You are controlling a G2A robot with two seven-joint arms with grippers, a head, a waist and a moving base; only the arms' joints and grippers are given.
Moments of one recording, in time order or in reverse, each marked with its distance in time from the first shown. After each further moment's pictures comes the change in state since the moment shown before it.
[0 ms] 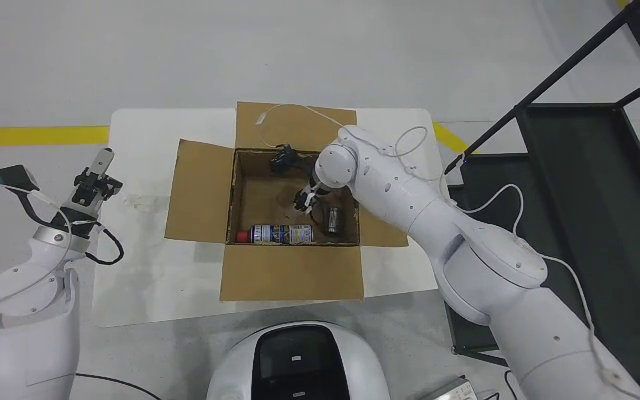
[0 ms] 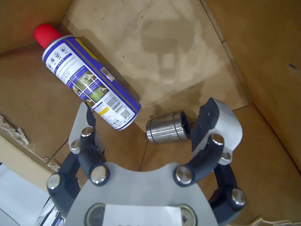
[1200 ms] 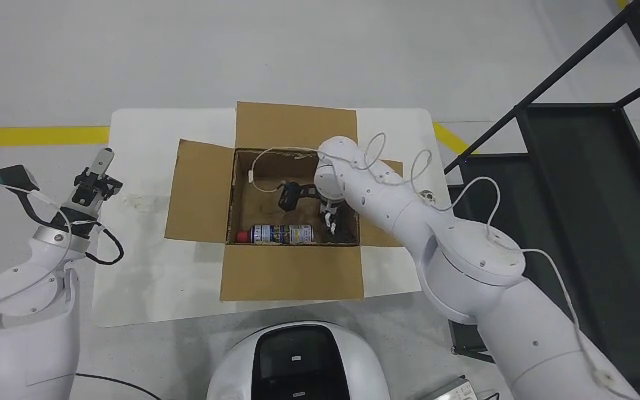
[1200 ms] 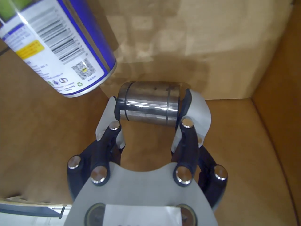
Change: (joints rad) left arm 0.000 0.000 0.000 0.000 0.000 0.000 0.000; right arm 0.054 -0.103 -0.237 0.193 -0.186 -0.342 0.029
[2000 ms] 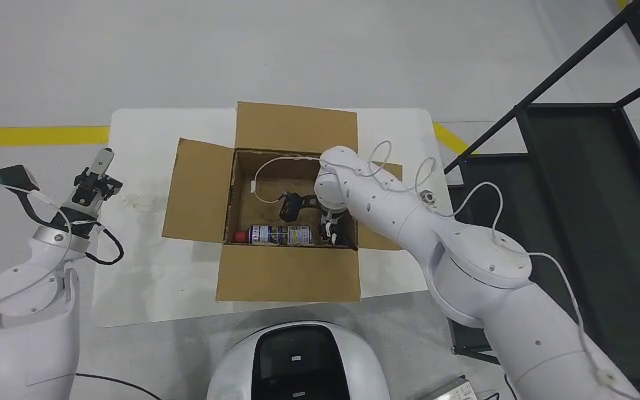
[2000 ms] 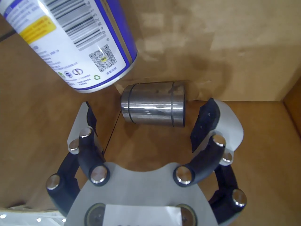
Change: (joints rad) left arm 0.000 0.000 0.000 0.000 0.000 0.000 0.000; right arm -0.045 0.047 -0.014 -0.094 0.083 0.043 0.088
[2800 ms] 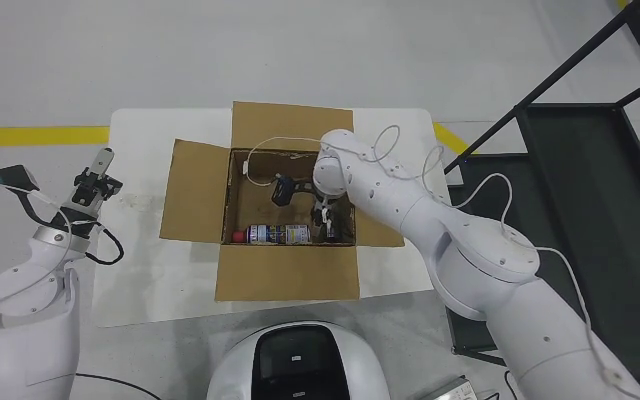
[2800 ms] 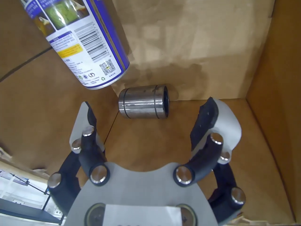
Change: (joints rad) left arm 0.000 0.000 0.000 0.000 0.000 0.000 0.000; right arm 0.048 0.013 0.063 -0.044 0.011 0.009 0.005
